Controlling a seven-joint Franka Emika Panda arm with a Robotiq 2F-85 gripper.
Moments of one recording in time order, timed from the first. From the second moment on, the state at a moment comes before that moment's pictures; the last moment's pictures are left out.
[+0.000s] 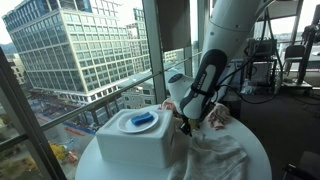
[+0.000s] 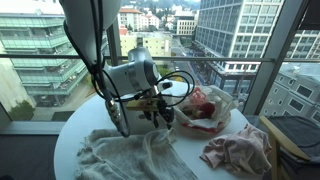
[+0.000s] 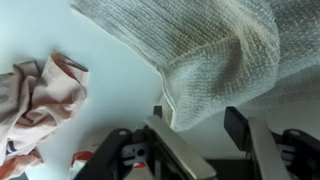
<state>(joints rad) 0.30 0.63 -0.26 -2.03 -0.42 2.62 0.43</state>
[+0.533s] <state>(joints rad) 0.22 0.64 -0.12 -2.06 -0.25 2.62 0.36</state>
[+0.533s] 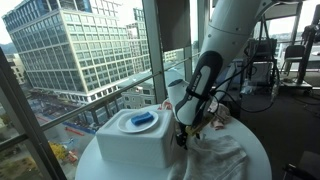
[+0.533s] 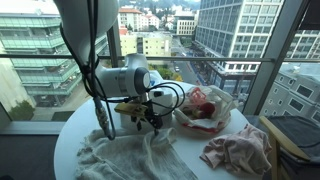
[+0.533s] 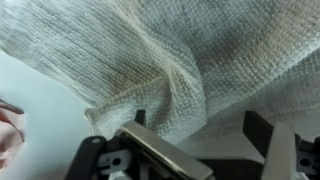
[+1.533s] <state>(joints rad) 0.53 0.72 -0.36 -2.05 -0.41 2.59 0.91</state>
